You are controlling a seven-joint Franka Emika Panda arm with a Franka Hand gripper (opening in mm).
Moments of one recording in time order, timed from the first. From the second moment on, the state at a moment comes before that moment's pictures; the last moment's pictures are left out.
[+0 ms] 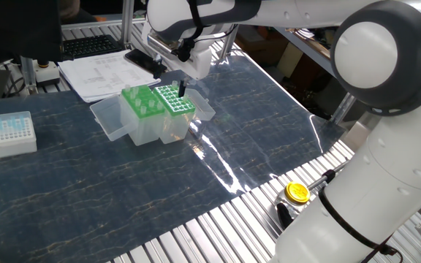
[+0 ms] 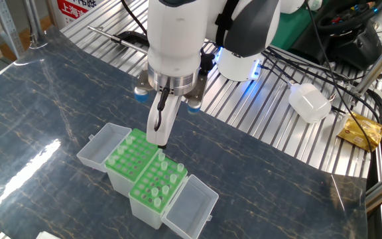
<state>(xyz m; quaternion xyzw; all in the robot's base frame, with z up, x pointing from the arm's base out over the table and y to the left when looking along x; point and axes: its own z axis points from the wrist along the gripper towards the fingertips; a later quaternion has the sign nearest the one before) 0.546 0.021 0.286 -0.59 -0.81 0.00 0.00</state>
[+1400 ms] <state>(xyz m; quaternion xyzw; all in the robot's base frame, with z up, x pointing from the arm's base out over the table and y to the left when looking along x) 0.549 -0.029 0.275 -0.37 -0.93 0.01 0.00</state>
